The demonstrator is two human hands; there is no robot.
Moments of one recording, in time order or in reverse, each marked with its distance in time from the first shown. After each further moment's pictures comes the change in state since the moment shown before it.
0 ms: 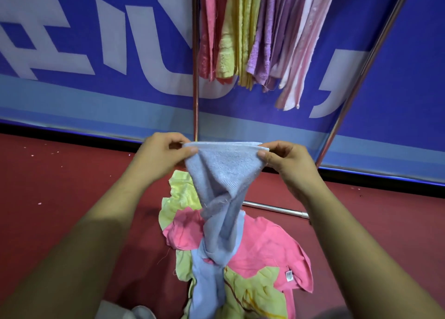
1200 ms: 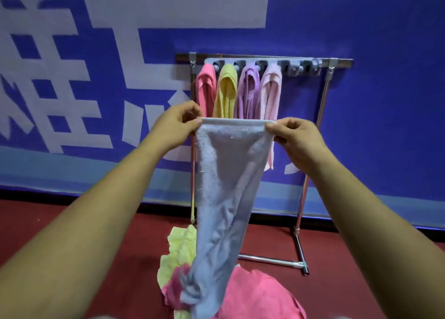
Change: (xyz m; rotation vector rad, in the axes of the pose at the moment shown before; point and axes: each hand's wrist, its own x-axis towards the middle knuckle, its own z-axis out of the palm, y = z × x) left_hand 0.011 0.213 -0.103 -0.016 0.117 0.316; right_hand -0.021 -0.218 -0.052 0.129 0.081 -0.293
